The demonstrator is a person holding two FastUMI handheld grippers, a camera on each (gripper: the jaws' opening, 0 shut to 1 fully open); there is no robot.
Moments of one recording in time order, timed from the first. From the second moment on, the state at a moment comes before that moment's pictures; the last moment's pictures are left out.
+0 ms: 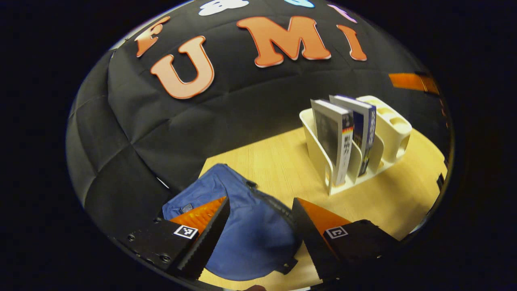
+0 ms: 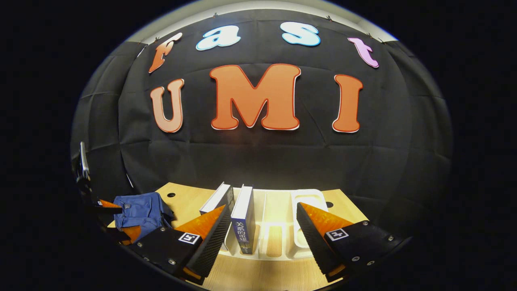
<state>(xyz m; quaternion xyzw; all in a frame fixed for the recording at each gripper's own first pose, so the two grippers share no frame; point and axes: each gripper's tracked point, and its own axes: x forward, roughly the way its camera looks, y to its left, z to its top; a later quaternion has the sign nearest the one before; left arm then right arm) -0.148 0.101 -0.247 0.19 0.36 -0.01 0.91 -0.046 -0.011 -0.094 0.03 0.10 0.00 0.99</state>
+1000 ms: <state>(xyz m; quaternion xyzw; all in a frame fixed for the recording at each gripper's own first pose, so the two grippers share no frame) -0.231 0.107 -0.362 0.42 0.47 -0.07 0.77 -0.038 -0.036 -0.138 0.01 0.15 -0.04 0.99</state>
